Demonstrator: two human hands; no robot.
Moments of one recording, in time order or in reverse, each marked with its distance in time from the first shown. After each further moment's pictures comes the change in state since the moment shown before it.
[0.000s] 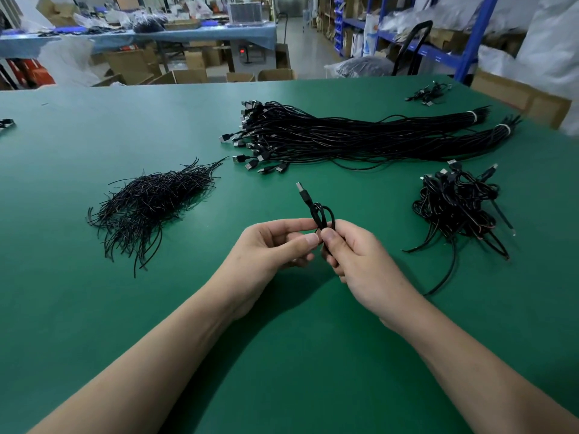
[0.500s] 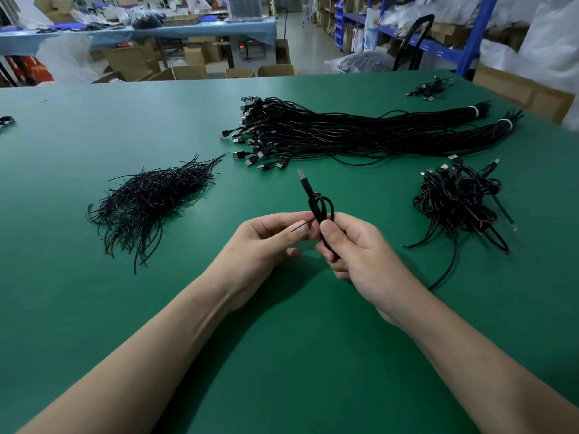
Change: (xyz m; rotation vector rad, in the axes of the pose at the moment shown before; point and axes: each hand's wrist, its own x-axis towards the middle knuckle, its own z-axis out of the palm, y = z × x) left_hand 0.000 0.004 -0.005 -0.055 -0.013 -0.026; right_hand 0.000 -0.003 -0.001 0.264 -0.103 -0.034
